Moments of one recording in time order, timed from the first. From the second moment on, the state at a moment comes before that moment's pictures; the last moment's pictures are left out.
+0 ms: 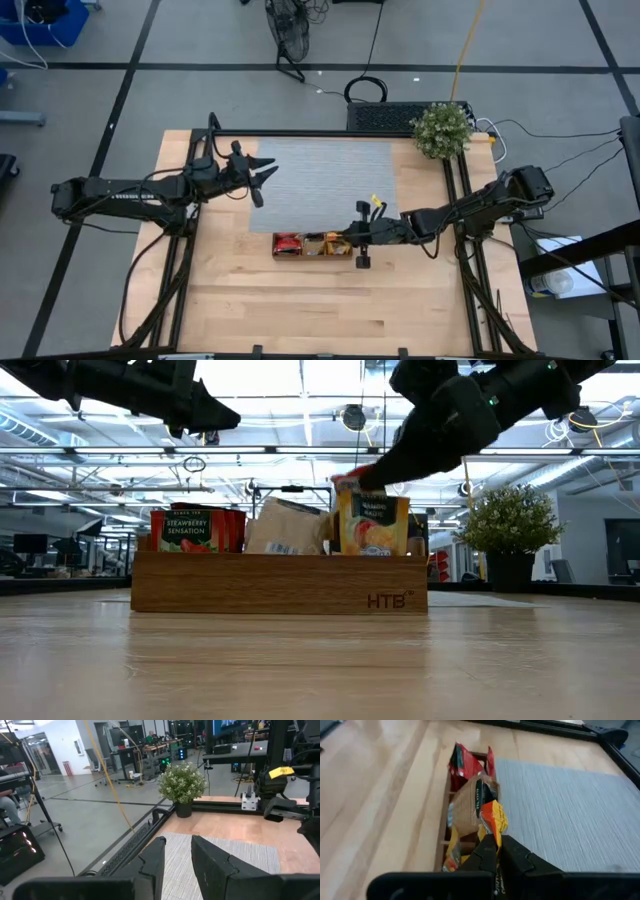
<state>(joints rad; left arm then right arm) 0.19 0.87 0.49 0.33 -0.25 0.13 0.24 1.51 0.74 0.24 0.28 0.01</state>
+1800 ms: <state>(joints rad) 0.15 0.59 0.49 -0.08 -0.26 0.07 0.20 0.76 0.55 -0.07 0.21 0.09</state>
